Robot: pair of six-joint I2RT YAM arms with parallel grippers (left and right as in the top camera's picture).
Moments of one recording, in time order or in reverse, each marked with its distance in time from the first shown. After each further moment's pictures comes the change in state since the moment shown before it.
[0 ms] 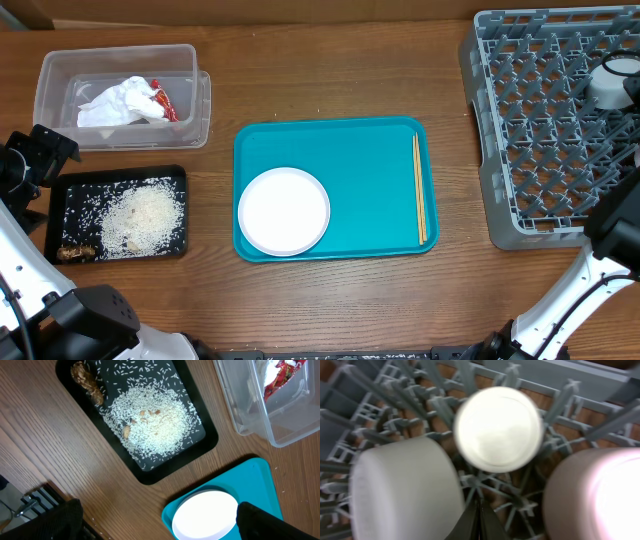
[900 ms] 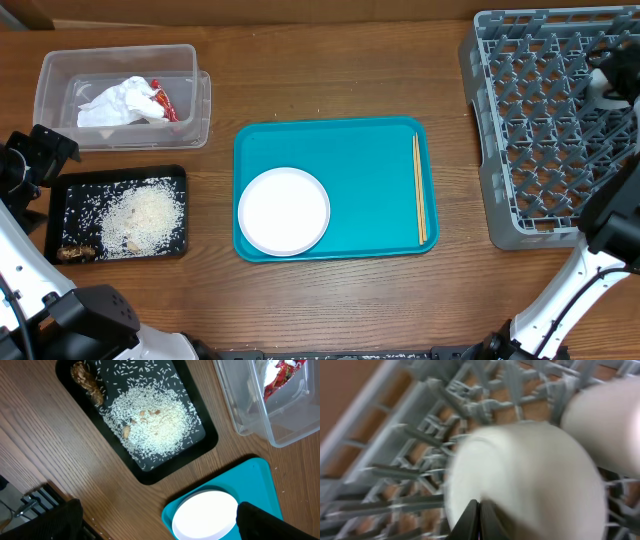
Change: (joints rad) left arm 0.000 0.000 0.000 0.000 0.000 0.000; right arm 0.041 0.045 0.000 0.158 -0.249 -0.066
